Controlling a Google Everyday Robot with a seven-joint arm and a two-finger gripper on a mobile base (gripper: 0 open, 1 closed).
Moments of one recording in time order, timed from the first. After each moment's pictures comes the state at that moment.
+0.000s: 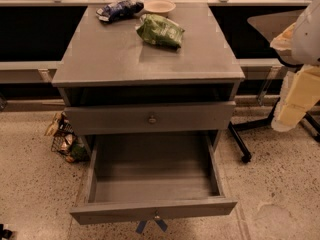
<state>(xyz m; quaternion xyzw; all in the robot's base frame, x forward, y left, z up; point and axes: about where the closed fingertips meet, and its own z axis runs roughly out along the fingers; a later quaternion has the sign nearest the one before) 0.438 -0.217 0.976 -0.60 0.78 -0.03 0.16</state>
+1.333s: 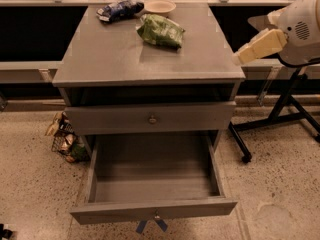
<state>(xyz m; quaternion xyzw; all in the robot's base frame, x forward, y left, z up) 0.611 -0.229 0.976 -0.41 0.80 0.10 0.44</state>
